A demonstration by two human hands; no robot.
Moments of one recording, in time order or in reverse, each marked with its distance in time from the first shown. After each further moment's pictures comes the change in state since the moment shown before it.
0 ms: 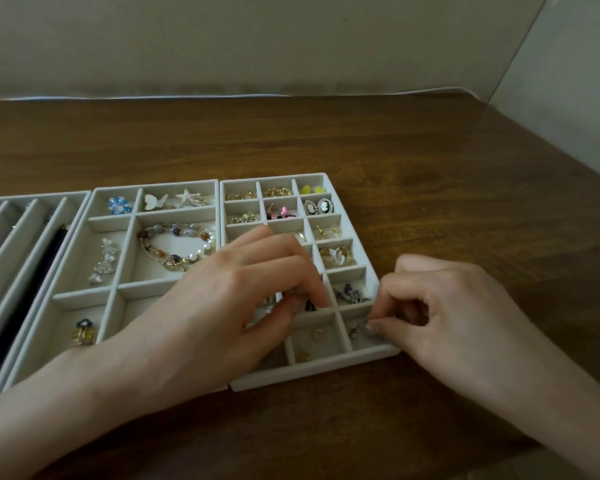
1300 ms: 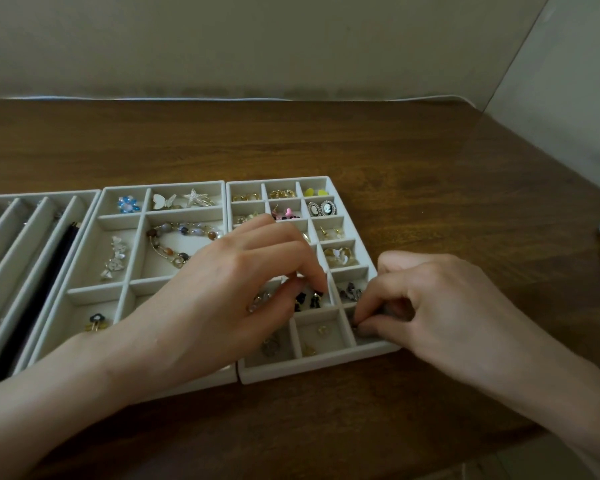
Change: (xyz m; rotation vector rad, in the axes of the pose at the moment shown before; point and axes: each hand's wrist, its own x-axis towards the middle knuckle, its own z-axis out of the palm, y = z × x) left_hand 0.000 -0.007 -0.004 -0.003 0.057 0.020; right_hand 0.006 -0.005 -0.006 -0.079 -0.074 -0.130
